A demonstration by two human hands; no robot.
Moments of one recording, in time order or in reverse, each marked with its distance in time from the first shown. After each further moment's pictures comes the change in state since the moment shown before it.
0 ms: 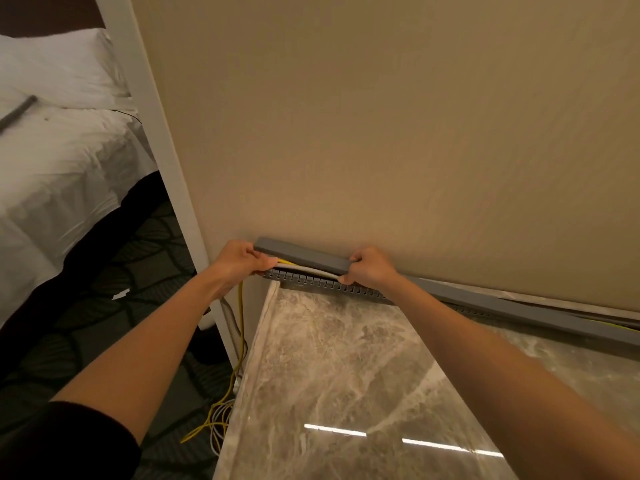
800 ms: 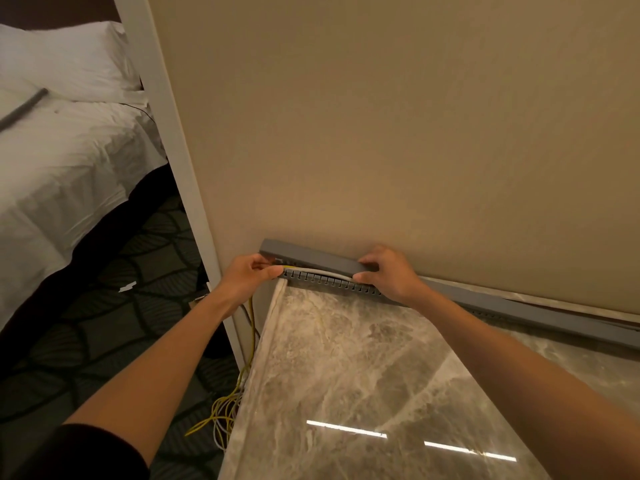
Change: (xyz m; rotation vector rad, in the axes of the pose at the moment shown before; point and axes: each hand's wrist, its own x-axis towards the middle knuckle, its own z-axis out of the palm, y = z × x) left_hand -0.011 -0.026 0.016 -0.096 0.052 0.104; right_hand -0.014 0.020 -0.006 -0.194 0.112 -0.348
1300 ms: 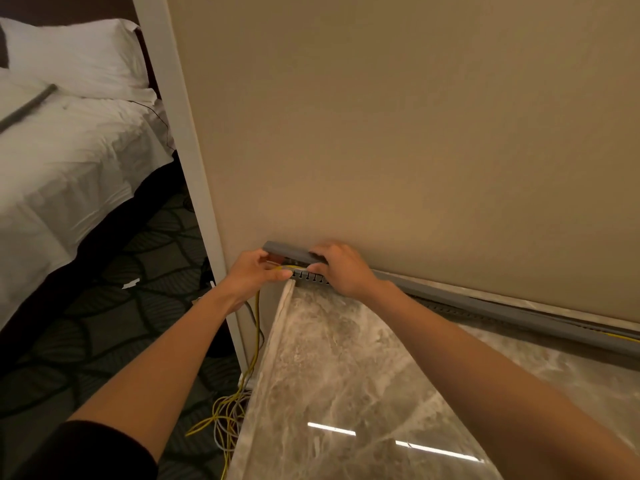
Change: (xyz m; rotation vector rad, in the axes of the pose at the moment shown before) left_hand 0.007 -0.001 -0.010 -0.118 -0.084 0.009; right_hand 0.030 -0.064 0.035 -0.147 -0.062 -0.191
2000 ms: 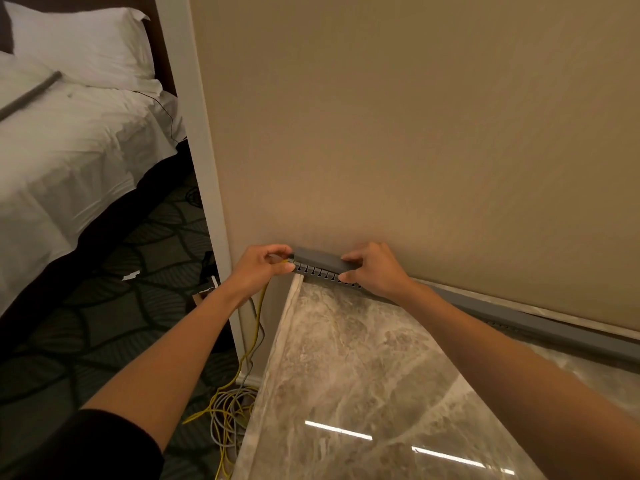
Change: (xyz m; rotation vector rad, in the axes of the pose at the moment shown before) left_hand 0.002 0.001 -0.001 0.101 0.046 0.051; right_hand -0.011 0.026 -0.011 0.114 0.062 0.150
